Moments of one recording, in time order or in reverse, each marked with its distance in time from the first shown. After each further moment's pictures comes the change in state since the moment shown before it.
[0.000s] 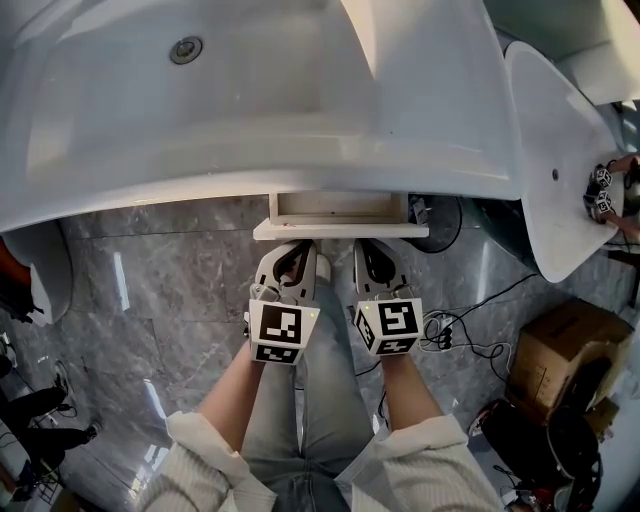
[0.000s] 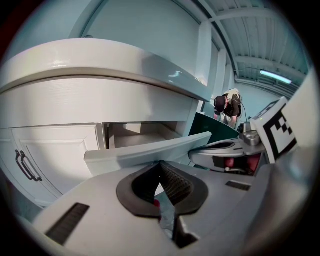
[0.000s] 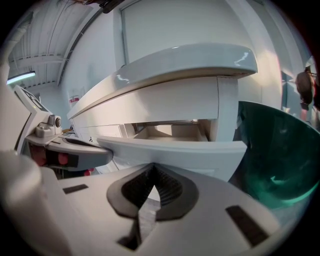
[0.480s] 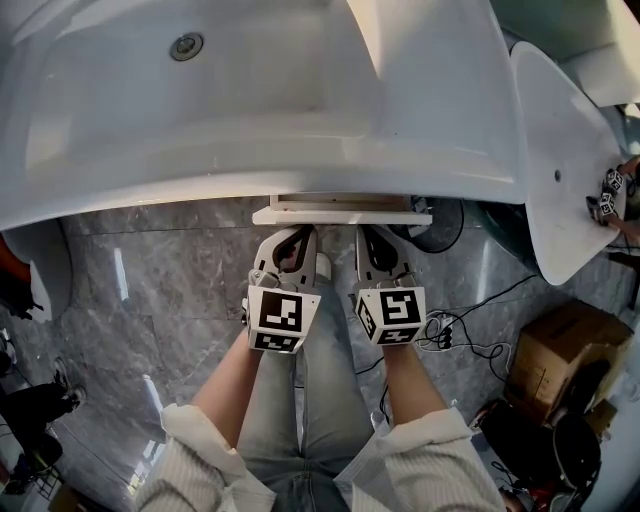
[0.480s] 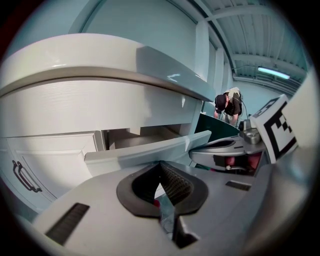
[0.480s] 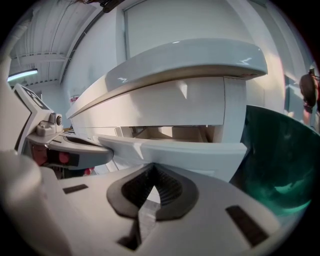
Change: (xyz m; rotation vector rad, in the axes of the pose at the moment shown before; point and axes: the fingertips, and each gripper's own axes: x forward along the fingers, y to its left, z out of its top) left arm 0.016 0.013 0.015 0.037 -0.017 0.009; right arm 0.018 -0.008 0.016 -0.029 -0.021 0.004
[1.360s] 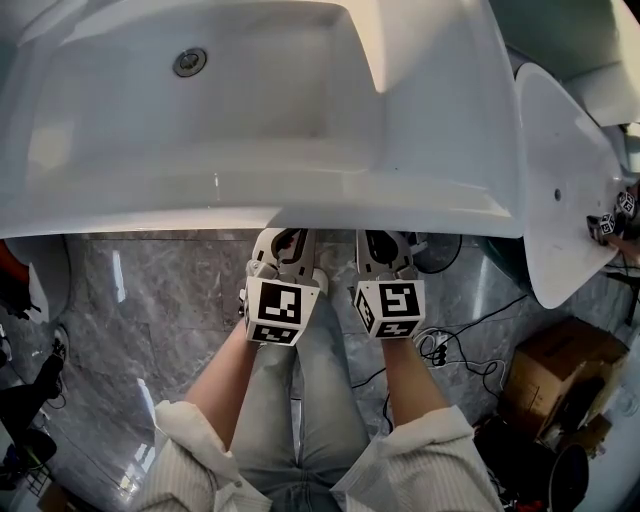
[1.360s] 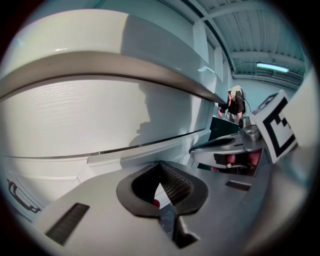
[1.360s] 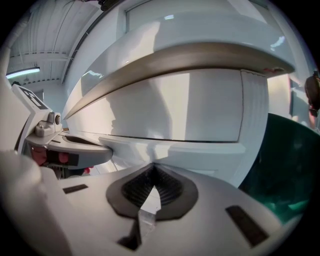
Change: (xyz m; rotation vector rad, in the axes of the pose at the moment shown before) left arm 0.033 0.029 0.032 0.044 -0.046 0.037; right arm 0.041 -0.019 0.032 -0.030 -0.033 0.005
